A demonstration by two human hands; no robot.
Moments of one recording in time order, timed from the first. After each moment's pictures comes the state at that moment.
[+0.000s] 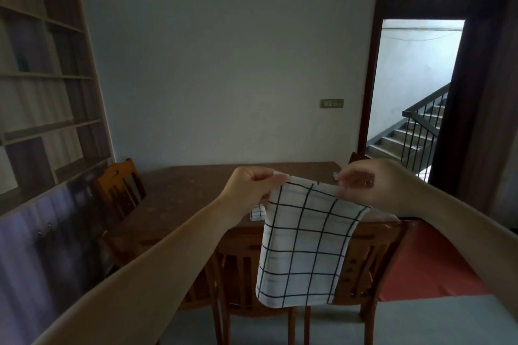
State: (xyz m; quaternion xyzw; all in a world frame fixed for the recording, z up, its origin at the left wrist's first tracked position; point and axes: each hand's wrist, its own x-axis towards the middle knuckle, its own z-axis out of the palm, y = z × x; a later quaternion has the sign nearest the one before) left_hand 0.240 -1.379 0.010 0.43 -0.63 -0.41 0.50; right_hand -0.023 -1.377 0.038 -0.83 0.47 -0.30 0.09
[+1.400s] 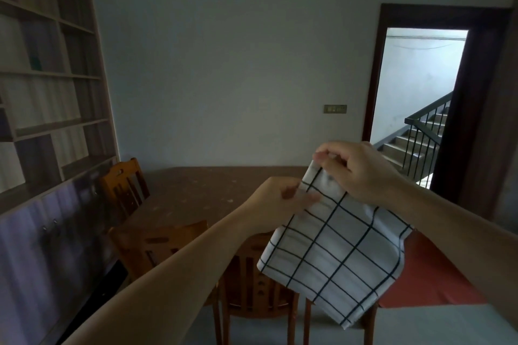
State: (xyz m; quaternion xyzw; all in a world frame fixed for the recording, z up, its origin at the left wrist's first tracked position) left_hand 0.225 -1.349 0.007 0.41 -0.77 -0.29 0.39; right_hand 0.036 -1.354 0.065 -0.85 0.37 -0.37 0.01
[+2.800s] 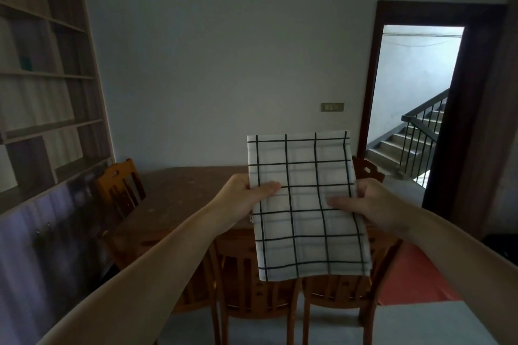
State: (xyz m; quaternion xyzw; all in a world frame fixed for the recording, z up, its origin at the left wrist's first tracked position) left_hand 0.263 -1.367 0.006 0.44 -0.65 -0.40 0.46; right_hand 0.000 -1.376 0.012 -0.72 0.48 -0.34 0.37
